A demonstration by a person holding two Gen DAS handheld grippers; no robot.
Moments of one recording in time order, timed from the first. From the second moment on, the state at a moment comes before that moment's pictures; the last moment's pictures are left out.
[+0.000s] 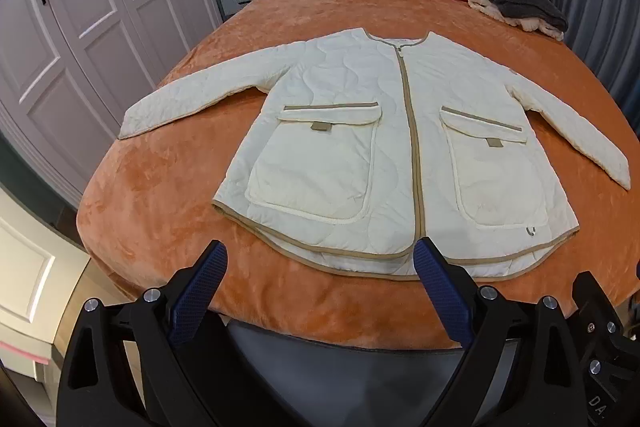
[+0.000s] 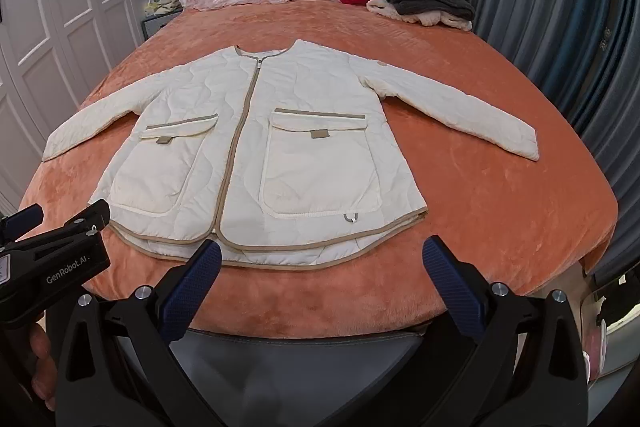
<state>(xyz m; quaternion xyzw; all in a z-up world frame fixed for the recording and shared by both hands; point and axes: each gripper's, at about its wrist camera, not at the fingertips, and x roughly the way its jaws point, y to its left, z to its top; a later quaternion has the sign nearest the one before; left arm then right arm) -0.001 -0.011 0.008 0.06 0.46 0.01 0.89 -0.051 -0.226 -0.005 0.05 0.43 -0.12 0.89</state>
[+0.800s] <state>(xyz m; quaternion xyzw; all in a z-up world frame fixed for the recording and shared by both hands) 0.000 -0.013 0.010 0.06 0.46 0.01 0.89 -0.050 -0.226 0.001 0.05 0.42 -0.12 0.90</state>
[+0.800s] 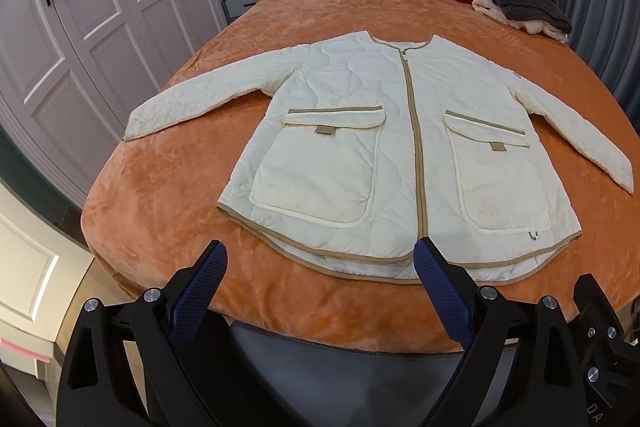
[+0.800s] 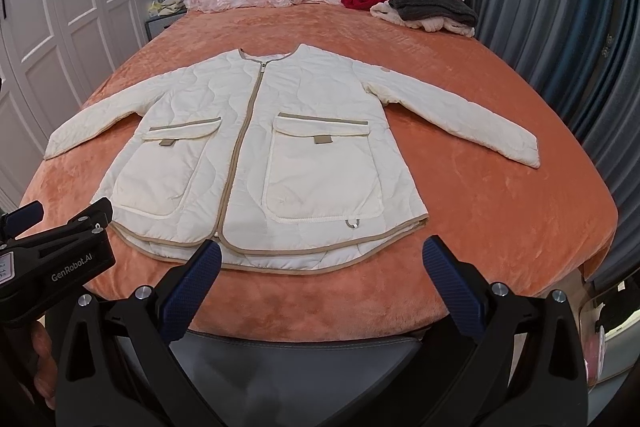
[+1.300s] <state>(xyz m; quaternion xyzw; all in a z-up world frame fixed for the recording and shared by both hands) 0.000 -0.012 0.007 0.06 0.46 0.02 0.89 -0.048 -0.222 0.001 0.04 0.43 -0.12 0.90</state>
